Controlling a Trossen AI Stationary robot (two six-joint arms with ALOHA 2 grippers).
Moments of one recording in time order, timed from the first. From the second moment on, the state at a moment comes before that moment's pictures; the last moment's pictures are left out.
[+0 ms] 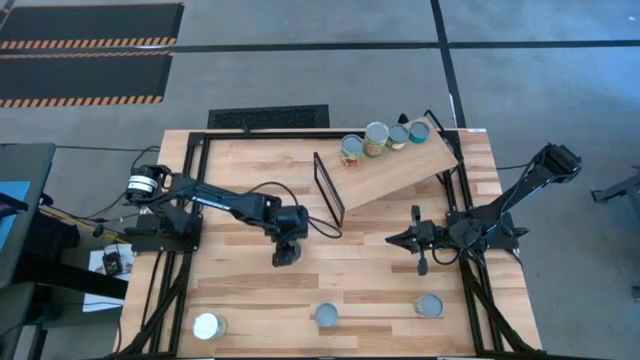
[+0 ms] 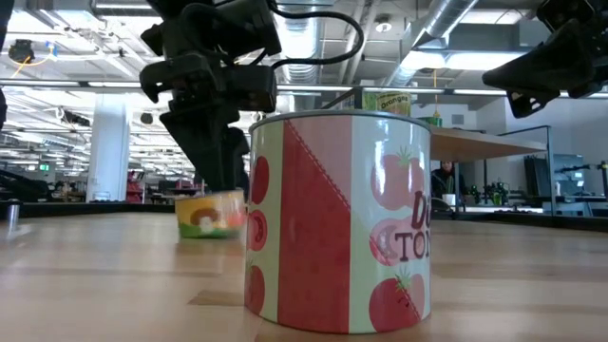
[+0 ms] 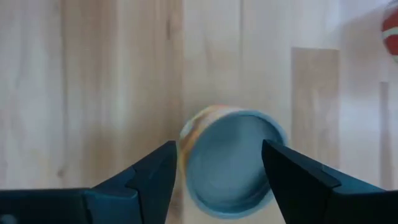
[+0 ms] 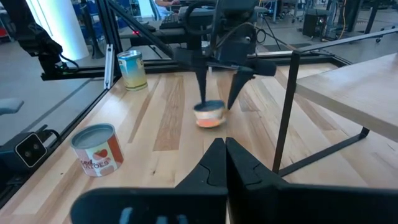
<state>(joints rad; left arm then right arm) -0.05 1.69 1.02 -0.50 0.18 -0.12 0.58 0.81 0.14 0.51 0.58 0.18</state>
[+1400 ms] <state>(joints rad) -0.08 1.45 0.41 0.18 0.07 -0.31 0.54 0.81 0.14 0.56 0.58 0.18</state>
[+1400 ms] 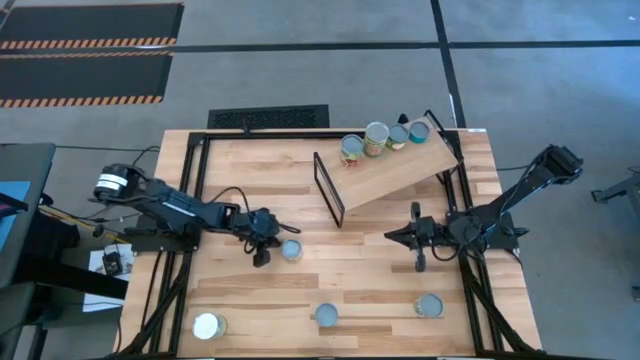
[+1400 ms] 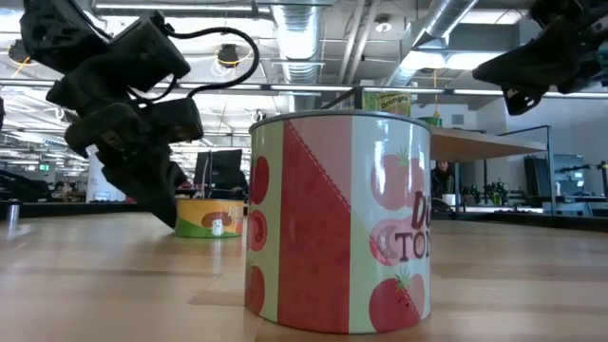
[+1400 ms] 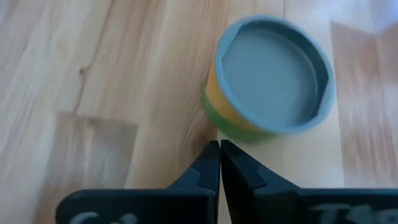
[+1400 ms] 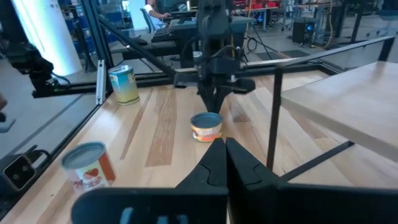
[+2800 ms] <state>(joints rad) -0.13 1.66 0.29 1.14 -0.07 -0.15 0.43 1.84 1.03 0.23 0.39 0.18</state>
